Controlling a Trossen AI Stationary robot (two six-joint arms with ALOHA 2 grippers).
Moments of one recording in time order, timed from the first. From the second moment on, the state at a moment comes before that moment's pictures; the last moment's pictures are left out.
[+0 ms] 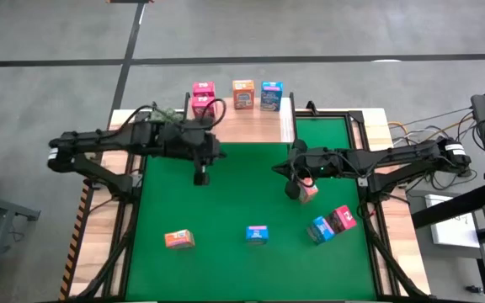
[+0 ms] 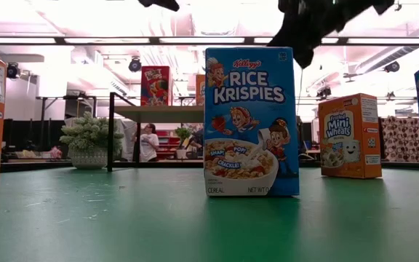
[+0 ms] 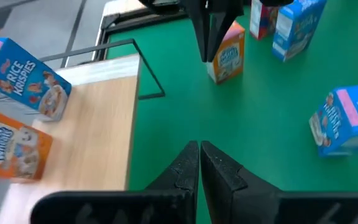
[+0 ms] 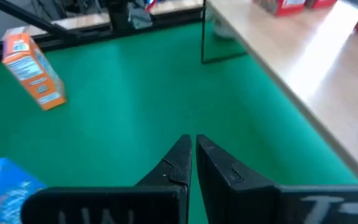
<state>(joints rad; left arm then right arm) 0.03 1.33 1.44 -0.79 -0.15 0.19 0.01 1.18 0.83 -0.14 0.17 0.21</state>
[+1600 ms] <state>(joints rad) 0.03 1.10 1.13 -0.54 -0.15 0.14 0.07 1.45 1.23 -1.27 0.08 0.92</state>
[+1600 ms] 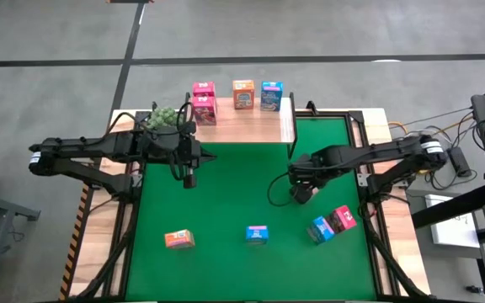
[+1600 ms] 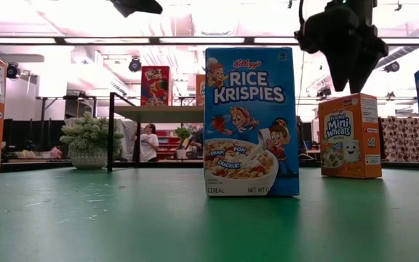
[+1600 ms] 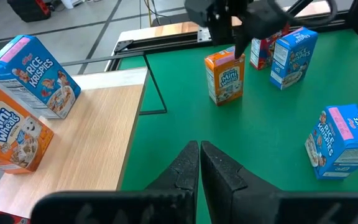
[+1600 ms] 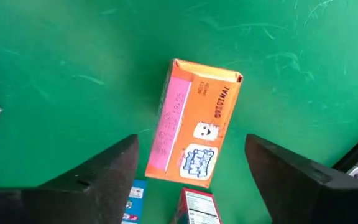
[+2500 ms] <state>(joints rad) 0.03 1.09 1.13 -0.54 -0.15 0.14 0.07 1.54 1.23 -1.26 0.08 0.91</state>
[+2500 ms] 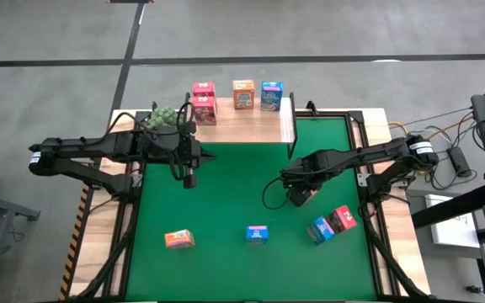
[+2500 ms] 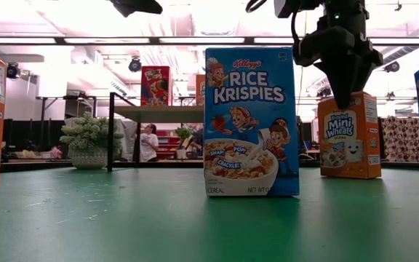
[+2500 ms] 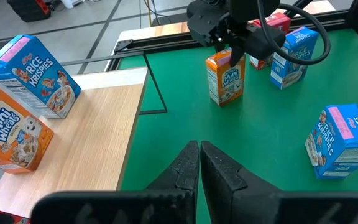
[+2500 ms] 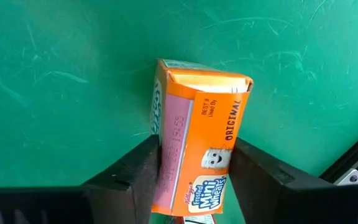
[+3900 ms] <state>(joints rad) 0.02 1.09 1.13 -0.54 -0.15 0.14 -0.09 1.50 1.71 -1.01 0.18 0.32</state>
